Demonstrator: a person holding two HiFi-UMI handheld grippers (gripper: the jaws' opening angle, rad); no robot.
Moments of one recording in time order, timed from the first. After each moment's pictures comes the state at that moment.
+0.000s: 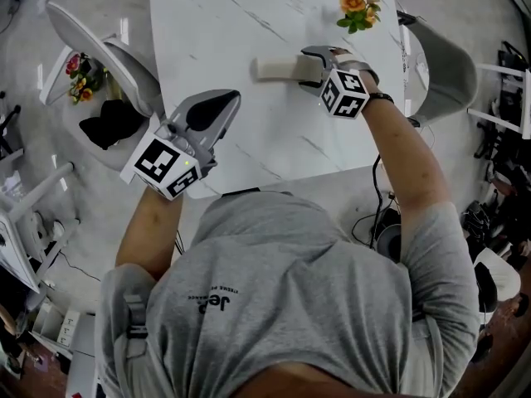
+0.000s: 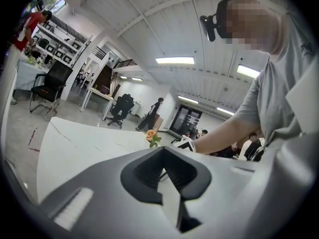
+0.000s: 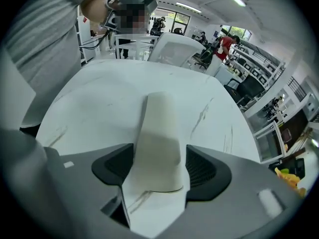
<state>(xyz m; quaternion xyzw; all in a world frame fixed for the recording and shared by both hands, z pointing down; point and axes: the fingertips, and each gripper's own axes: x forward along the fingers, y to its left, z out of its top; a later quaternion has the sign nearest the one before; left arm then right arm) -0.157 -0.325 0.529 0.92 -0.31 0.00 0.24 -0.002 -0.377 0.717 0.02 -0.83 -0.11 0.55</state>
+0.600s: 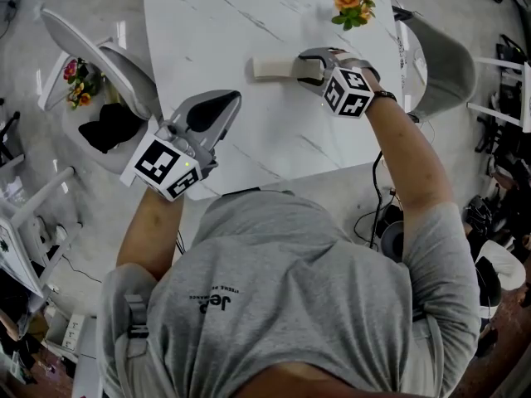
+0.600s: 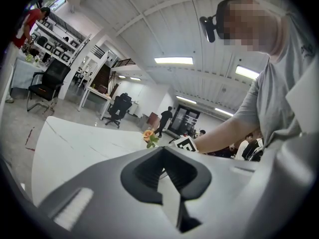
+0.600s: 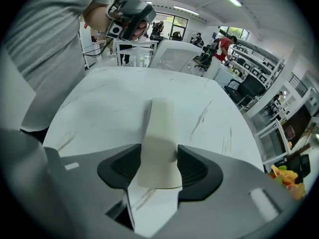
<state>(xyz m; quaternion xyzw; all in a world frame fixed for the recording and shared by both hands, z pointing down) -0.147 -0.325 0.526 0.92 -0.30 0.00 0.24 0.002 -0.369 0.702 0.01 -0.84 -0.09 0.53</state>
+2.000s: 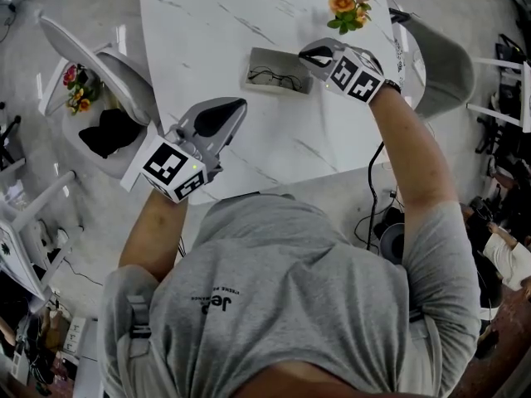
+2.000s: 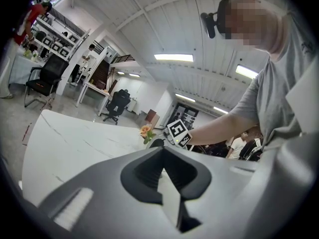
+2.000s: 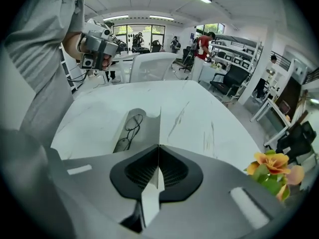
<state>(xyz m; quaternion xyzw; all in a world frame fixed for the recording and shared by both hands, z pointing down) -0.128 -0.323 0.540 0.93 -0.28 0.01 0.25 0.000 -0.416 0.667 0.07 -0.87 0.00 0.48</state>
